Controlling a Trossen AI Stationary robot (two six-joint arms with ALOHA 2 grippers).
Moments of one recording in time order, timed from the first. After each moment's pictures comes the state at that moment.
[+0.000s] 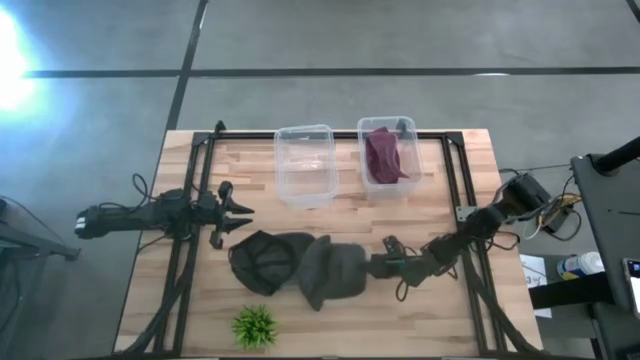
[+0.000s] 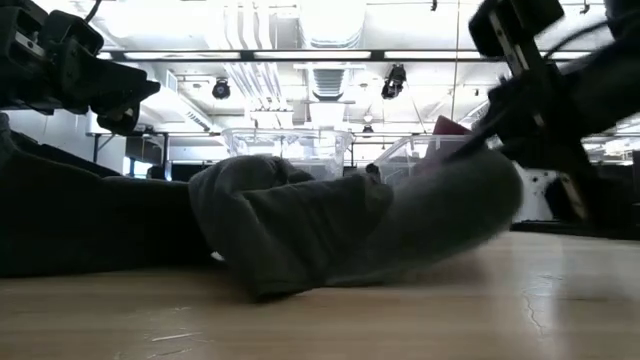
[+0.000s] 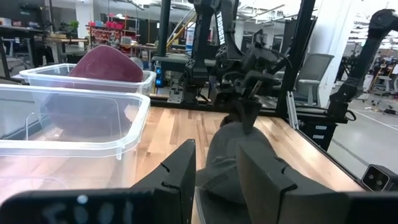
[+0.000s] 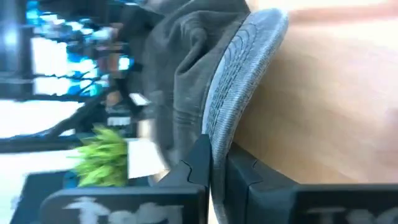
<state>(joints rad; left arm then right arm) 0.04 0.05 0.01 0.03 0.08 -0.11 0.55 1.63 0.50 0.63 0.57 1.71</state>
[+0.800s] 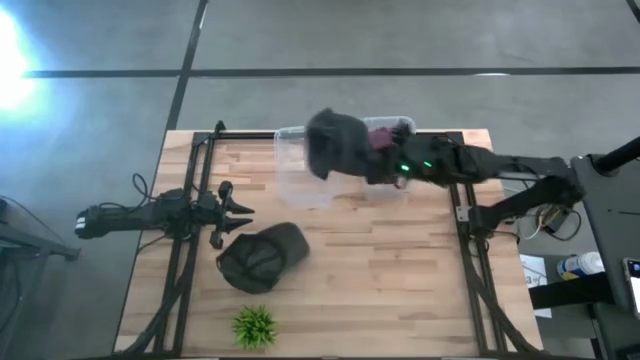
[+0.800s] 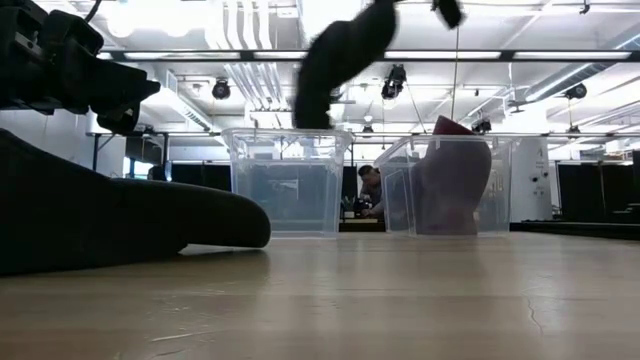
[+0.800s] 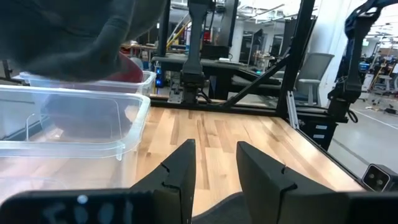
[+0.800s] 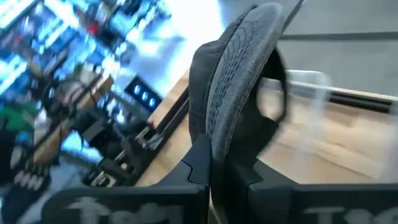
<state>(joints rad) 0.04 0.05 0.01 0.03 0.08 -0.11 -0.05 1.29 1.36 -0.48 0.41 0.85</state>
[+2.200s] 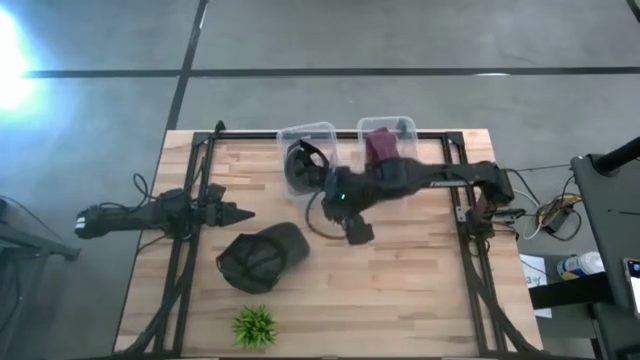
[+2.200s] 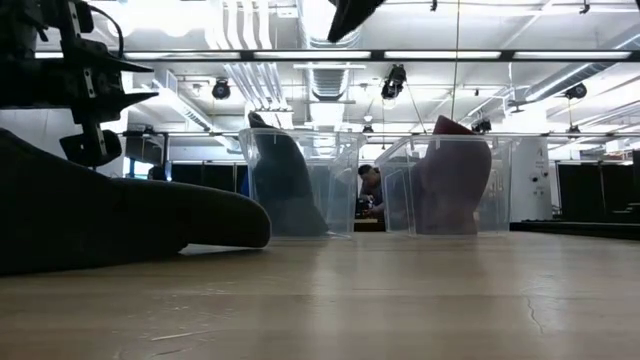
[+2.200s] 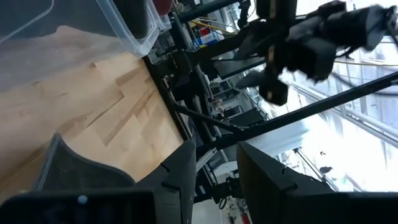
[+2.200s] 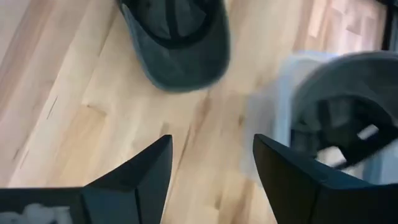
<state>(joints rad) 0.04 0.06 0.01 0.04 0.06 -1.18 0.07 1.84 1.92 -1.12 0.04 -0.27</state>
